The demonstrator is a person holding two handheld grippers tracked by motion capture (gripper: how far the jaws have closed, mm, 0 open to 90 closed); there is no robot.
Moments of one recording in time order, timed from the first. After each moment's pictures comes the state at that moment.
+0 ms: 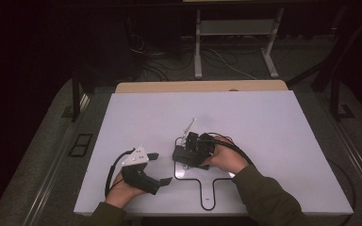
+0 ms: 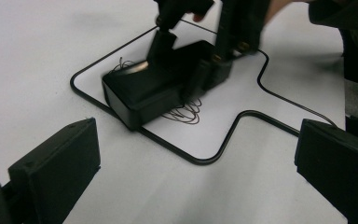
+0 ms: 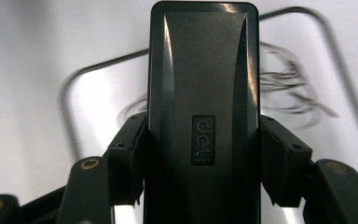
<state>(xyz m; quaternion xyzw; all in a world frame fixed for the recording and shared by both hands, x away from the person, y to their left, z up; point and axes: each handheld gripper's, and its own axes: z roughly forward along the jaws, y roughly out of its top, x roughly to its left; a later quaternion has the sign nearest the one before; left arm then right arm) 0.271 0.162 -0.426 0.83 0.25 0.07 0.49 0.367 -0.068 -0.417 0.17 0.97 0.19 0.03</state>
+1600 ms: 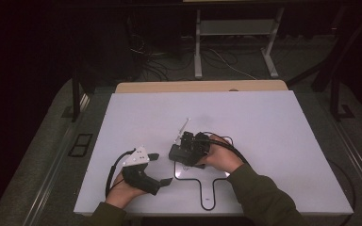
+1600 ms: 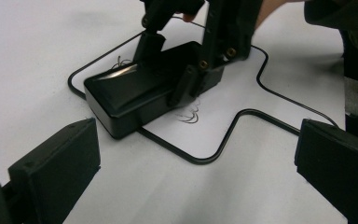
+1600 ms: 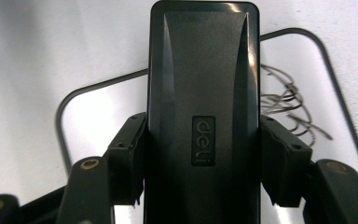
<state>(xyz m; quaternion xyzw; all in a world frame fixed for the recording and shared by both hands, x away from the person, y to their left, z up) 0.271 0.161 -0.427 0.83 0.25 0.07 0.49 0.367 -0.052 -0.416 0.16 0.97 0.18 0.04</state>
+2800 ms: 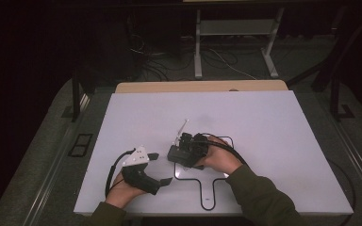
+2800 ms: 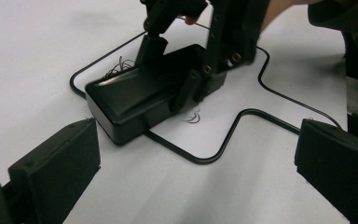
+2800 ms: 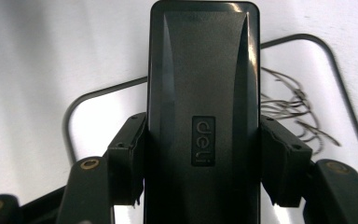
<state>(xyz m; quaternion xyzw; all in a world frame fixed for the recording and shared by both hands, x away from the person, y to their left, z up) 0.271 0.161 -0.427 0.83 0.25 0.08 0.49 0.363 -0.049 -0.416 0.16 0.97 0.18 0.04</state>
